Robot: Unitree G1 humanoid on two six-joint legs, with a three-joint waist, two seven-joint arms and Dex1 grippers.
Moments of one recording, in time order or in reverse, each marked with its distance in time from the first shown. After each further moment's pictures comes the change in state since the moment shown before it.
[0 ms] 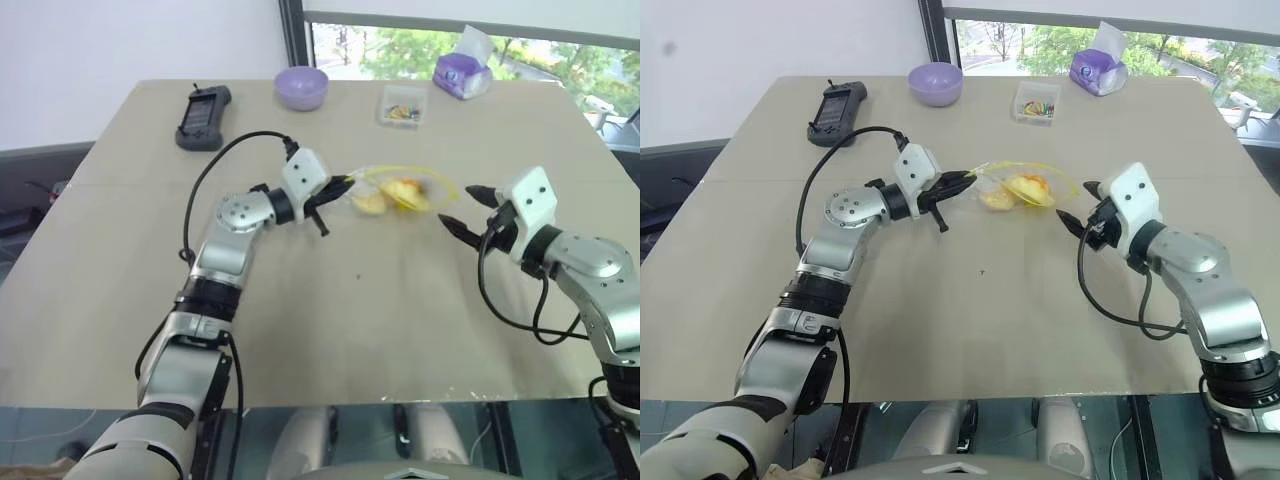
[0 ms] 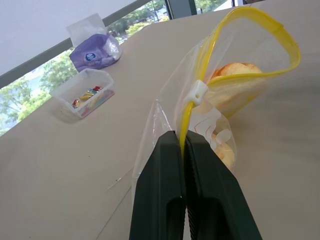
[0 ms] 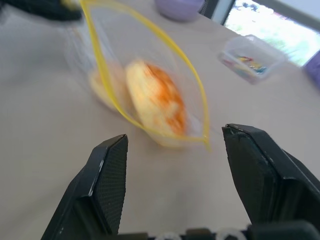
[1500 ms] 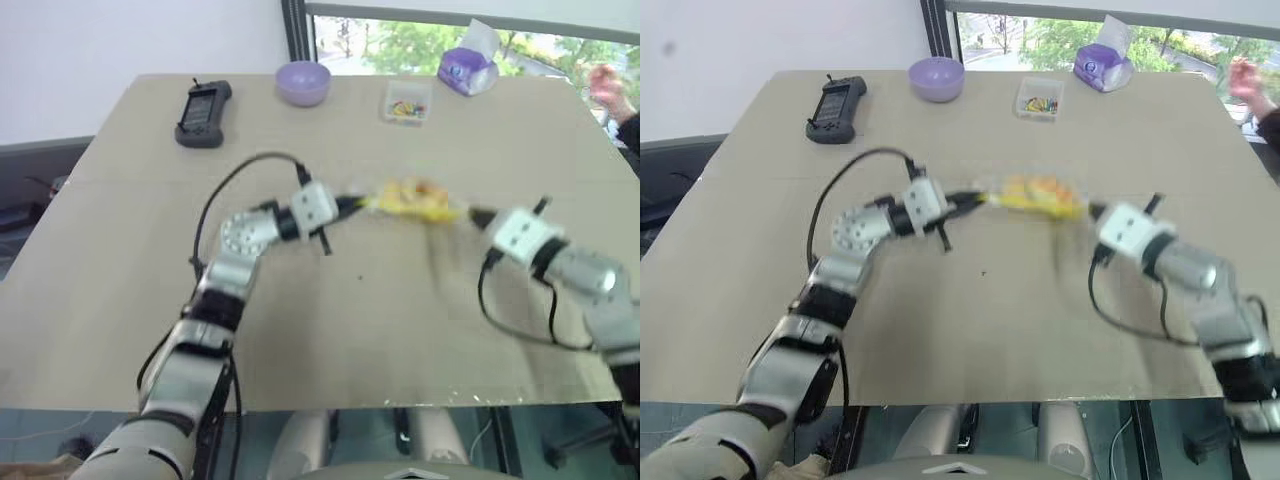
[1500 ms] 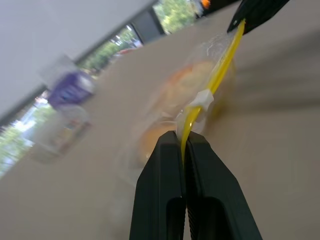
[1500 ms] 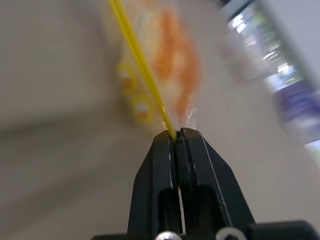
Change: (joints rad) left arm 0.146 0.009 -0.069 0.064 0.023 -0.348 -0.084; right arm 0.202 0.003 0.041 0.141 -0.247 -0.369 0.051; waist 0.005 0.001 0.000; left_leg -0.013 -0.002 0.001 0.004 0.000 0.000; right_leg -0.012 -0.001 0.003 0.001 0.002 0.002
